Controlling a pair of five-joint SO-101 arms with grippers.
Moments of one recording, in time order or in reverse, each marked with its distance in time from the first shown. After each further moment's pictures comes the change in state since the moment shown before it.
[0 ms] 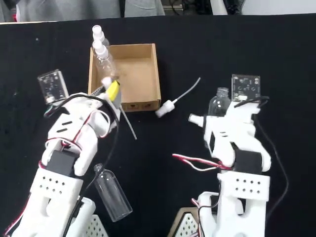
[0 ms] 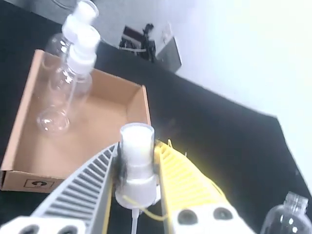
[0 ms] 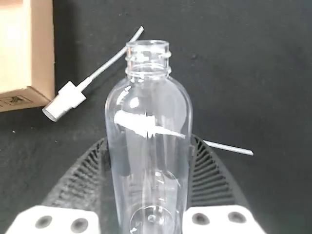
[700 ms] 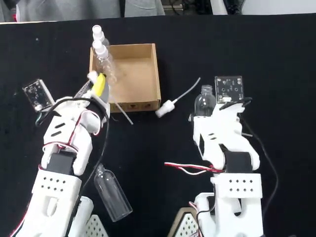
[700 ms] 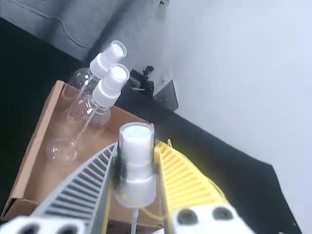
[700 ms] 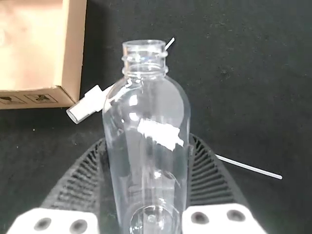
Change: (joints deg) left arm -5.7 -0.6 9.4 -16.7 3.5; right arm -6.6 -0.7 4.9 -6.6 0.0
